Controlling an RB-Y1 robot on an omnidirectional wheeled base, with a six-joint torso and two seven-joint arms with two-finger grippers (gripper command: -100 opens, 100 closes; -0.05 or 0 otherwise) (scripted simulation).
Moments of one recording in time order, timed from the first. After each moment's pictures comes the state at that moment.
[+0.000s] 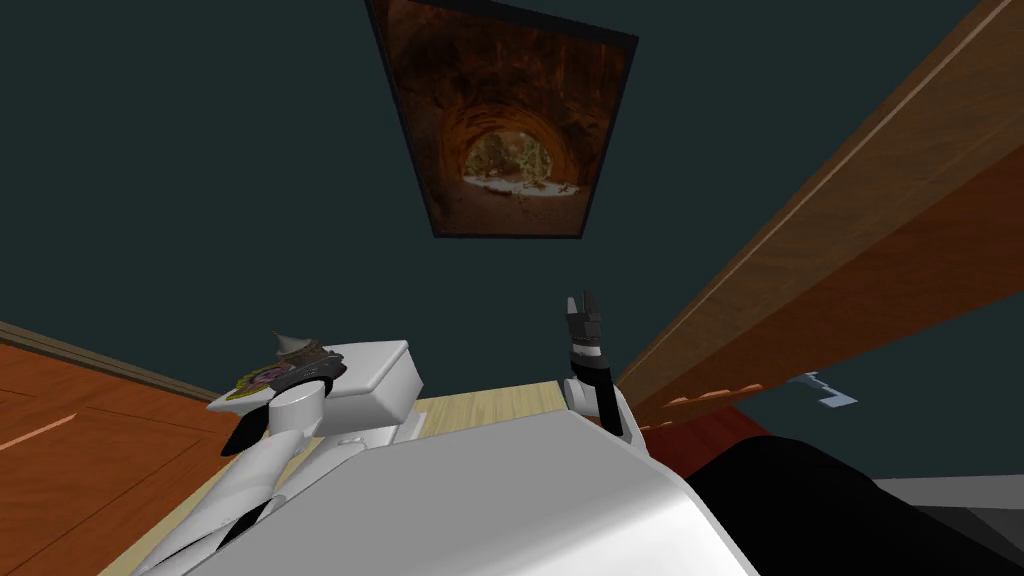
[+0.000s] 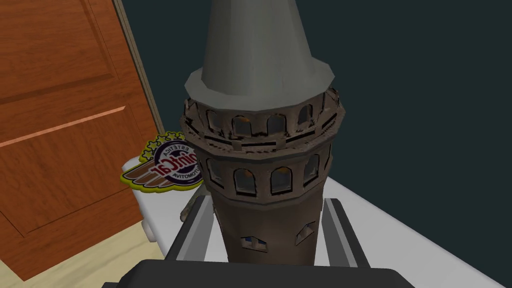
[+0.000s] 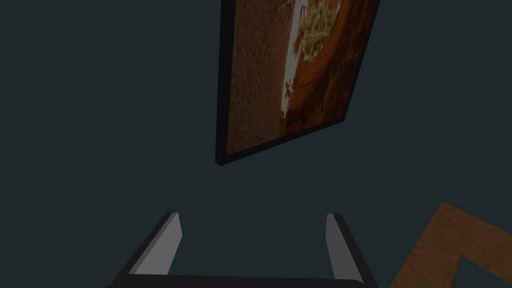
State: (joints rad) left arm -0.14 0.47 0.50 -0.97 1.57 -0.23 0.34; right arm 0.47 0.02 -0.06 -2.30 0.09 -0.52 -0.06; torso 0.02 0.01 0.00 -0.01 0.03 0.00
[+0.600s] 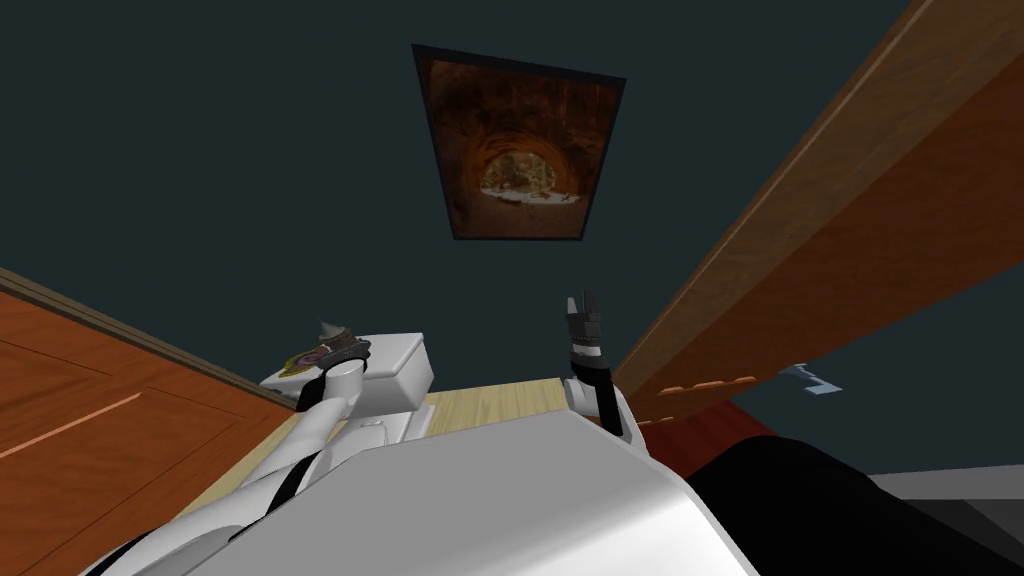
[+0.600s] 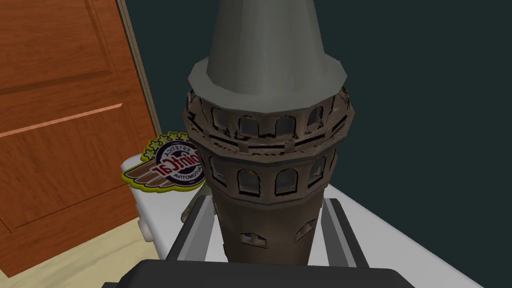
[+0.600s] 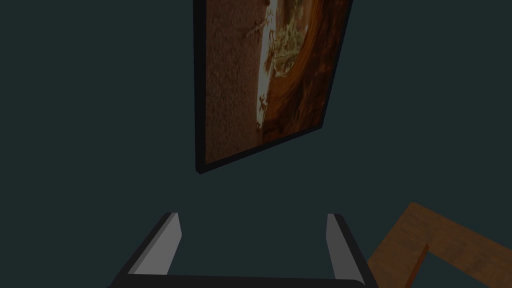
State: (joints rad) left arm -0.29 0.43 0.41 -0.86 1.54 -0.34 0.37; right arm 0.47 0.02 -0.06 -2.30 0.09 -0.52 -0.06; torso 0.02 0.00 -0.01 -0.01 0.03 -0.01
